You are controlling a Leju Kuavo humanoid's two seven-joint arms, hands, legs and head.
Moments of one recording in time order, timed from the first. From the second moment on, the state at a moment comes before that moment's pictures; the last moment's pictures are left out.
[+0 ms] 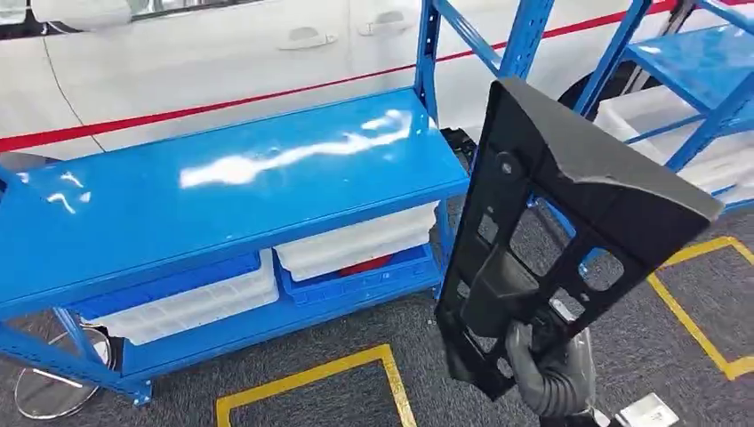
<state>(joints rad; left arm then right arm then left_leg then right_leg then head) -0.07 -0.18 1.28 -0.20 -0.98 0.21 -0.33 0.32 -0.06 0.14 -2.02 -0.01 -0.16 -0.70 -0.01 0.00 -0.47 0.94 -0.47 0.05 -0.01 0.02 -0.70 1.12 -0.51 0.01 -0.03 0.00</state>
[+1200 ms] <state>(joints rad) -0.08 -0.19 1.28 -0.20 -0.96 0.16 -0.34 0.31 0.00 0.13 -2.00 0.03 -0.18 -0.66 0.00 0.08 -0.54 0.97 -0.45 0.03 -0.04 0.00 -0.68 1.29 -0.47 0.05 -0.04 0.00</state>
